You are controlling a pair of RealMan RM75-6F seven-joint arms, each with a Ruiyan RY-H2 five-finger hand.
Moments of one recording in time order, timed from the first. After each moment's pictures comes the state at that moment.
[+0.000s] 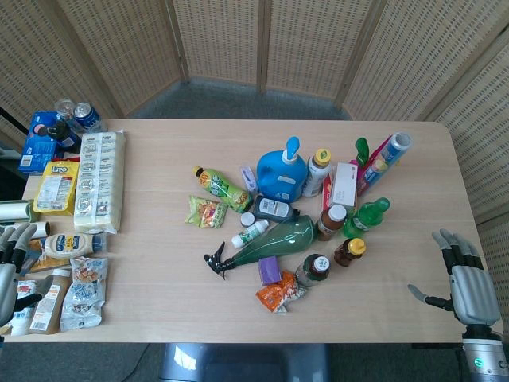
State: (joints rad) left arm -0.02 -1.05 -0.03 -1.86 1.47 1.55 0.17; right arm 0.06 -1.15 0.08 -1.71 -1.44 1.47 -0.03
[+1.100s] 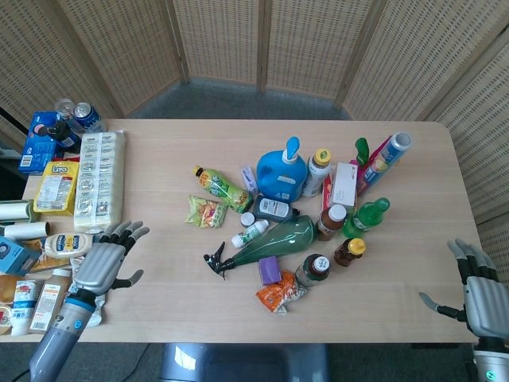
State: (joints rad) left arm -0.31 -1.27 -0.10 -1.87 1.30 1.14 0.34; right arm 0.00 -1.14 0.06 -1.69 -1.44 1.51 0.02
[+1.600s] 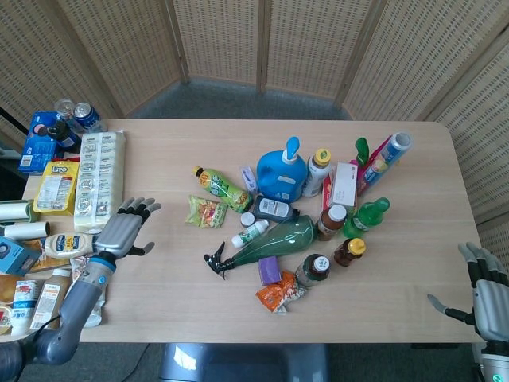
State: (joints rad) left arm -0.53 -1.40 -0.21 -1.58 1.07 0.91 0.34; right arm -0.02 -1.13 0.06 -1.69 -1.40 1.52 0.01
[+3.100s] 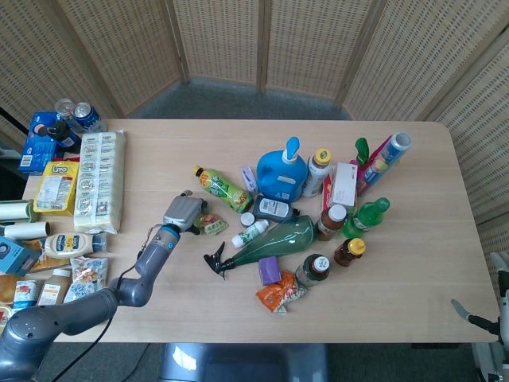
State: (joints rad) left arm -0.90 -1.87 -0.22 -0.90 0.94 0.64 0.23; right arm -0.08 -1.09 0.09 -1.72 -1.32 1.55 -0.02
